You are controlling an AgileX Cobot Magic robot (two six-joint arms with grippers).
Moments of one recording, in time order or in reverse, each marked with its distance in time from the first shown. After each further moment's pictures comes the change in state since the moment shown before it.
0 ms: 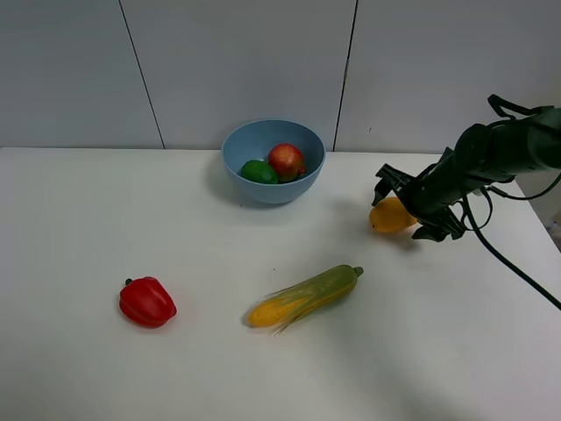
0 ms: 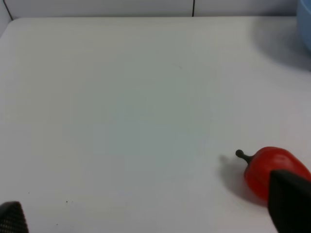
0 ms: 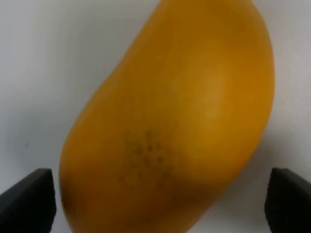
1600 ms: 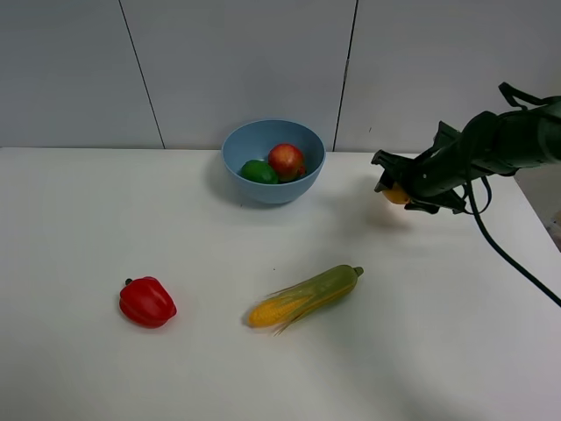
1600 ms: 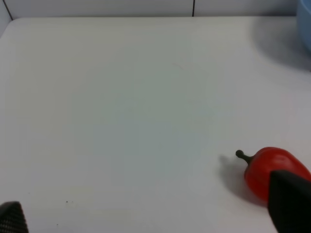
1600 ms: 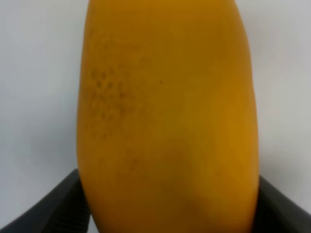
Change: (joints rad) left arm 0.000 0.000 0.000 0.000 0.000 0.000; right arm 0.018 -0.065 -0.019 0.081 -0.088 -0.333
